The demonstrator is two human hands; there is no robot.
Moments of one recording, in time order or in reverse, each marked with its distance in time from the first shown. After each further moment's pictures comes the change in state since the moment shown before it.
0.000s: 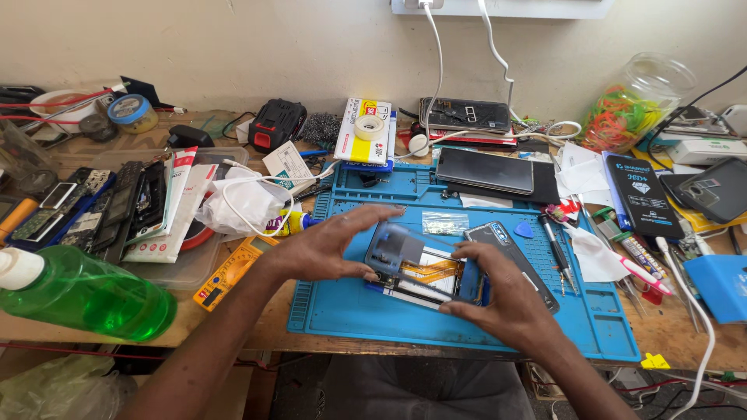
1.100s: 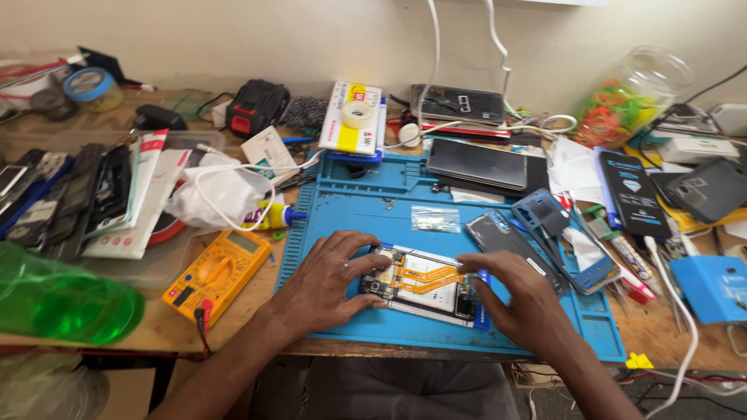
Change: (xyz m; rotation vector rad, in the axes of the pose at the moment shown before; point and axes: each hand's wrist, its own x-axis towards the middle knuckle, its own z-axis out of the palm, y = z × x) left_hand -0.025 0.010 0.067 0.296 0.249 -0.077; right_hand -0.014 0.023 -0.019 -0.080 0.041 -0.060
